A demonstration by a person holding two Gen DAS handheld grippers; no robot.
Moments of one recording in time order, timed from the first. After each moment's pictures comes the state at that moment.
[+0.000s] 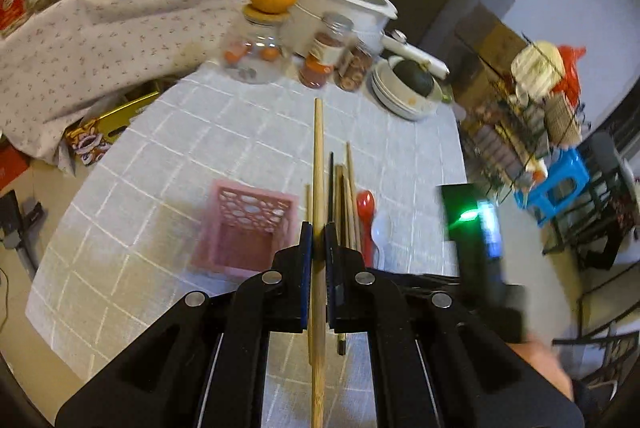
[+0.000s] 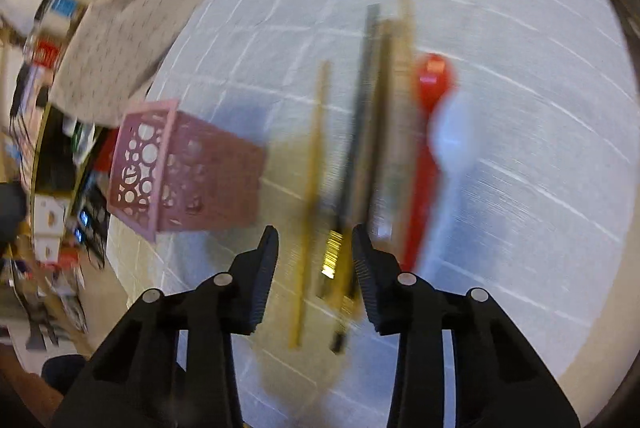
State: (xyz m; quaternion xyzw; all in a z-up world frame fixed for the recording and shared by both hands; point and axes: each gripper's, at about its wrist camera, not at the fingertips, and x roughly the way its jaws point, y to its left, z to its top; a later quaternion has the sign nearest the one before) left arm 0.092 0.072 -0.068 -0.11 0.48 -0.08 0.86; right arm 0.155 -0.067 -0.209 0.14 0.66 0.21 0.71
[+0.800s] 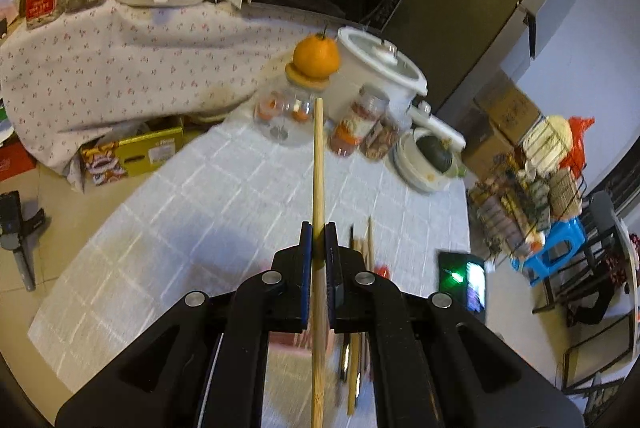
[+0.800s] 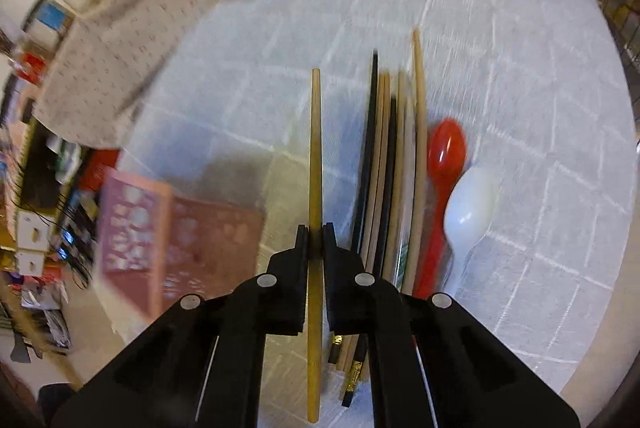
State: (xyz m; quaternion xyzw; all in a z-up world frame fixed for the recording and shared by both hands) left arm 0.128 0.122 -0.040 -0.17 0.40 -0.05 0.90; right arm 0.185 -0.072 -0.188 0.14 0.62 0.19 0.75
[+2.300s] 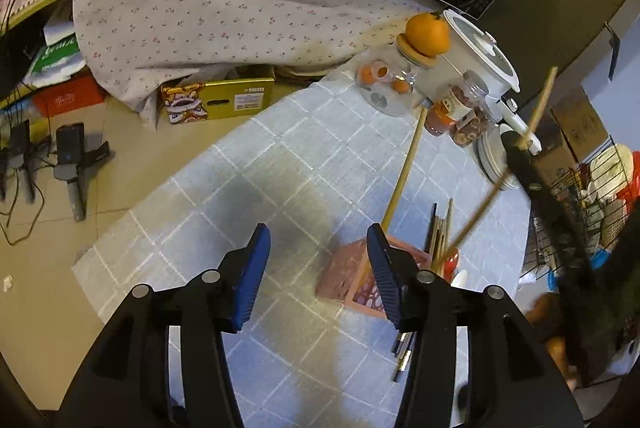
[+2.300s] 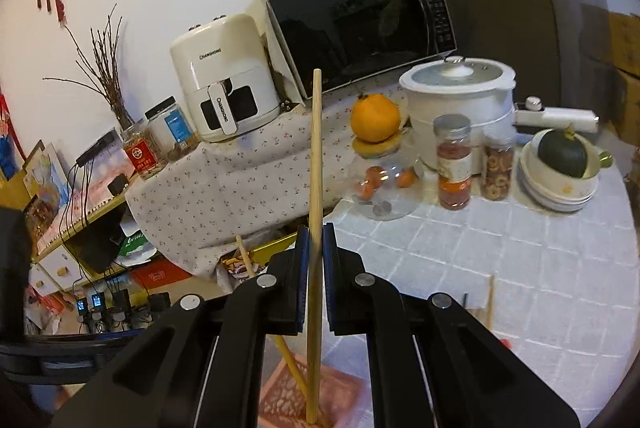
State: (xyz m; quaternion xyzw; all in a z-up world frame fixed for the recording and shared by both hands) left arm 0.107 0.176 -0.058 -0.20 0.50 0.09 0.84; right arm 0.183 -0.020 -0.071 0.17 0.31 0.27 0.90
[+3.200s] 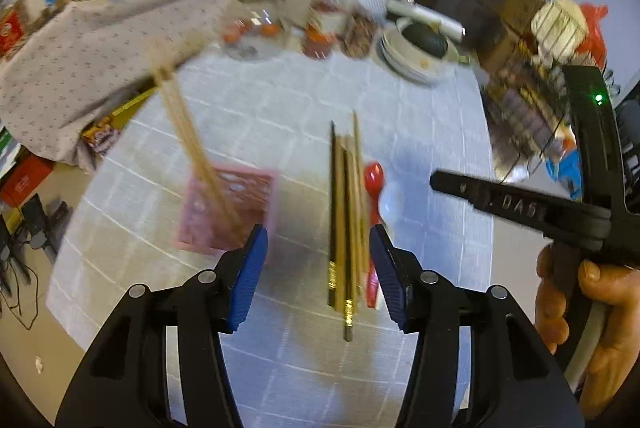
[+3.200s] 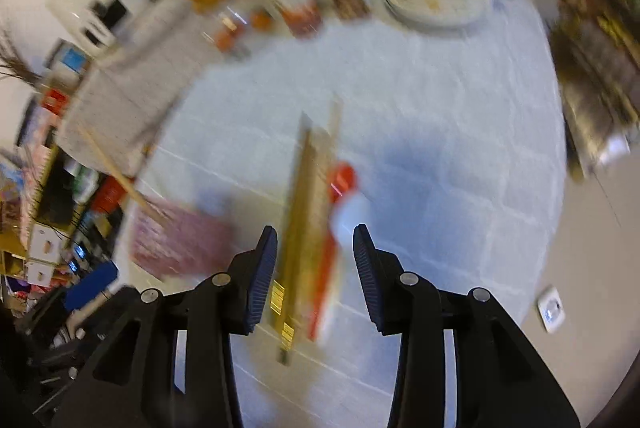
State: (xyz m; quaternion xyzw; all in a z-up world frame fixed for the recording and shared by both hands) left arm 0.105 0.008 -0.089 -0.04 0.55 -0.03 0.84; right arm 0.171 -0.165 -0.152 0.16 0.60 0.17 0.76
